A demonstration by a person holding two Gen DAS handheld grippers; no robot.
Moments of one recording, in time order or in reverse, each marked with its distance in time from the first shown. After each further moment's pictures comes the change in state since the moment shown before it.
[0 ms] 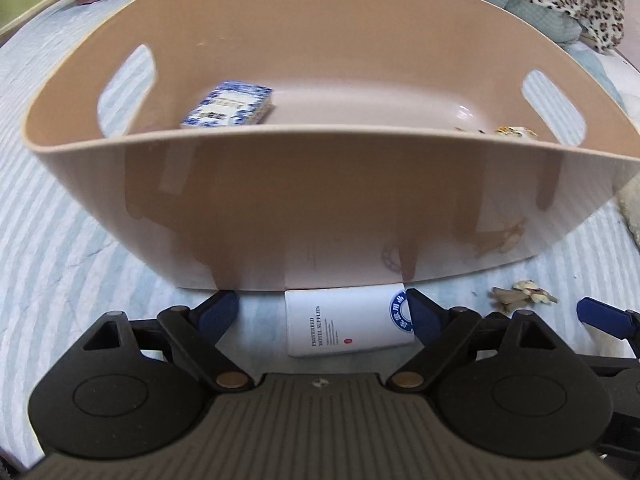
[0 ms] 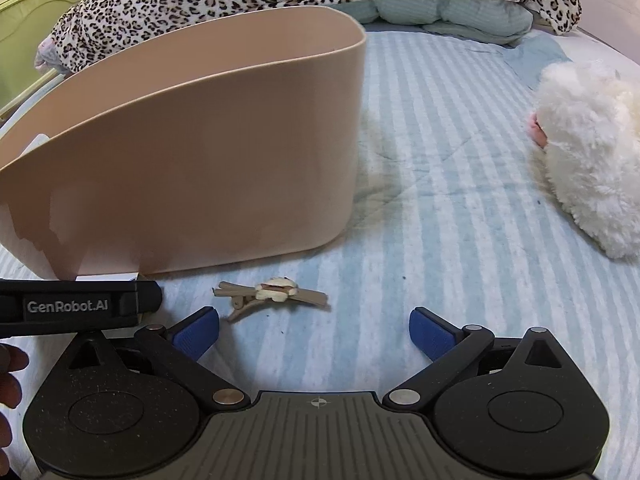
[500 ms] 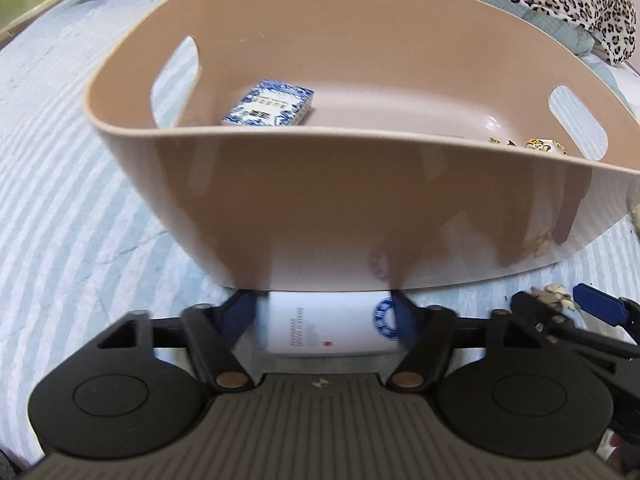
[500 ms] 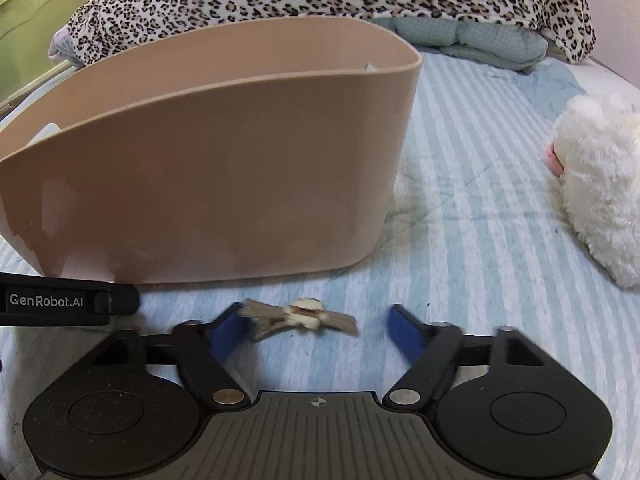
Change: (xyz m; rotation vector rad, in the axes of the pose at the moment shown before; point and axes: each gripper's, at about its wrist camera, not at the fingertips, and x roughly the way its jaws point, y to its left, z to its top) left arm -0.007 0.027 -0.001 -0.018 -0.017 0.012; right arm 0.003 0.016 -0.001 -0.065 -0.055 -0.012
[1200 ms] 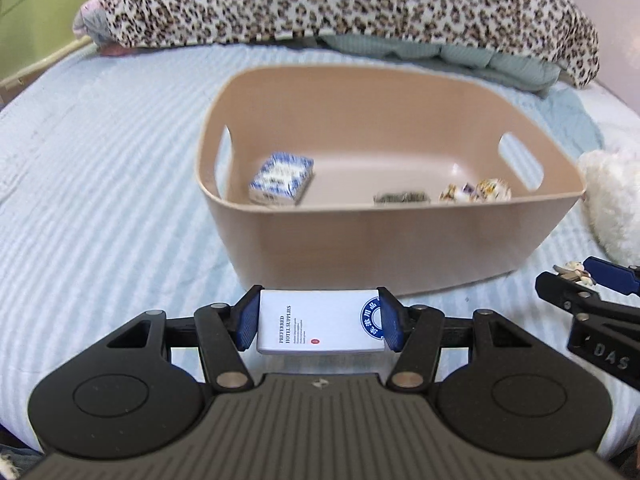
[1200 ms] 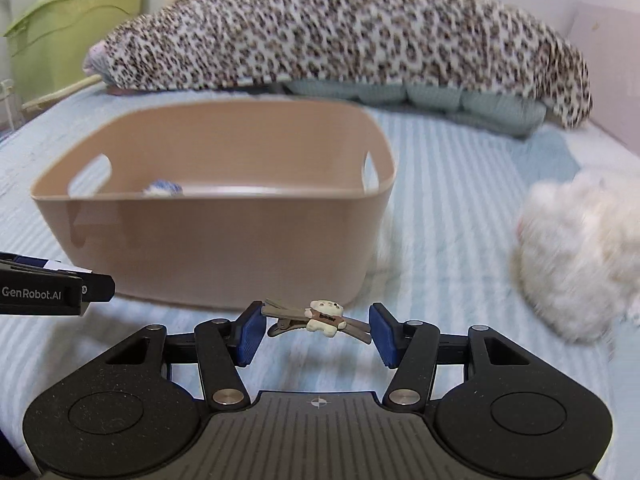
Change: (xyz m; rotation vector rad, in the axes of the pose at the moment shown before) left arm -0.081 0.003 -0.006 0.054 -0.161 -0.015; right arm -0.083 -0.001 0.006 -0.096 -0.151 0.014
